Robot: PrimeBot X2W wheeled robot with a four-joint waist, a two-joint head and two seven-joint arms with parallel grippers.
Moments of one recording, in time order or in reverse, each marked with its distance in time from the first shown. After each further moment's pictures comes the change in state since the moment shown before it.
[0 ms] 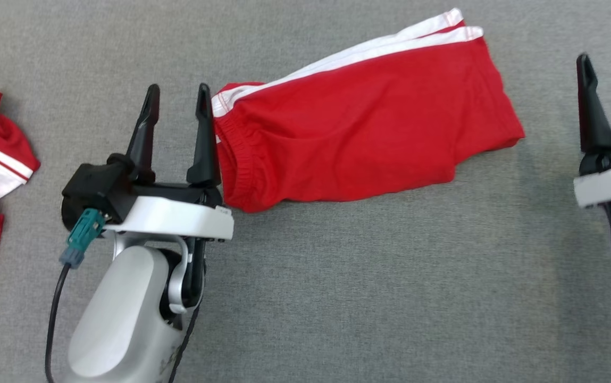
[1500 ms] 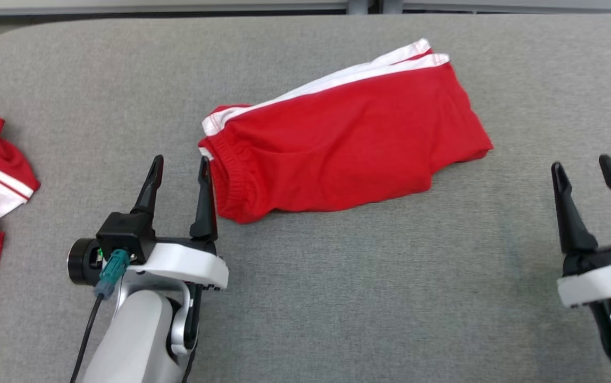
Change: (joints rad) left arm 0.134 -0.023 0.069 0.133 0.179 -0.036 0.000; right arm 0.456 0.156 -0.239 -0.372 -0.232 0.000 0.153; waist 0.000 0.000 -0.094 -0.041
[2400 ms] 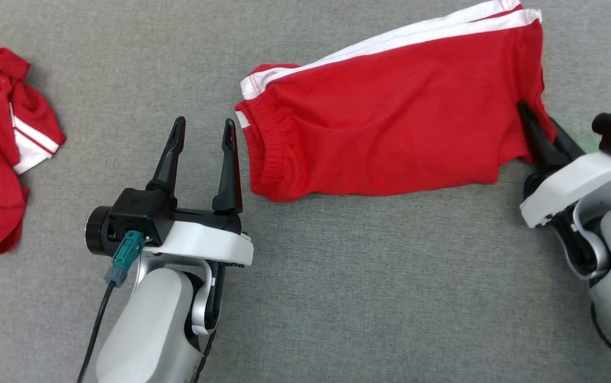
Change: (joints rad) left arm -0.063 -0.017 -0.075 -0.097 -0.044 0.033 0.000; right arm -0.457 -0.082 0.337 0.470 0.220 -0.002 0.086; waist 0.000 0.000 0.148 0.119
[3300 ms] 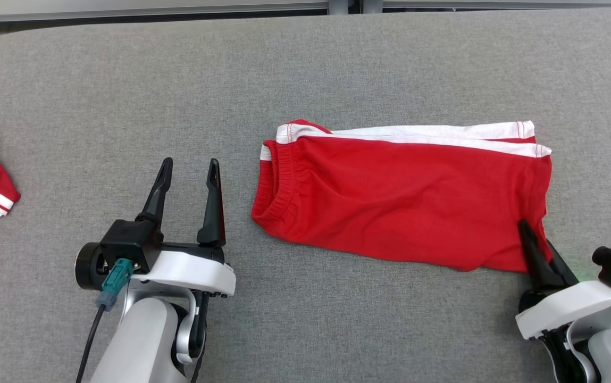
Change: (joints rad) left arm 0.094 0.003 0.068 0.039 0.035 -0.044 0.000; right arm 0.406 0.097 -0.151 -0.104 0.044 0.003 -0.157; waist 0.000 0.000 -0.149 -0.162
